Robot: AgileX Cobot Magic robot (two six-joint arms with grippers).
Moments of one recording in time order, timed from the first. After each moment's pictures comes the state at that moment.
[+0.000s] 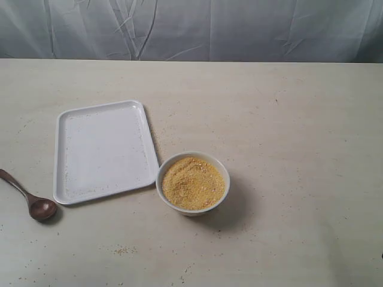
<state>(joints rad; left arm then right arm) -0.07 0.01 0.00 0.02 0.24 -0.04 0.13 0.01 -0.01 0.14 0.37 -0.05</state>
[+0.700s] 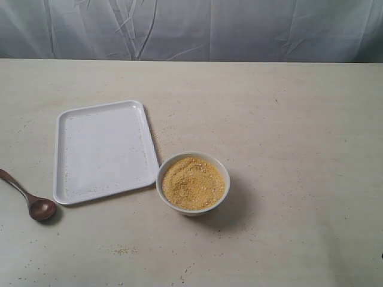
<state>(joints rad) -0.07 0.01 0.00 0.39 0.21 -0.04 0.13 0.01 -0.01 0.14 0.37 -0.05</state>
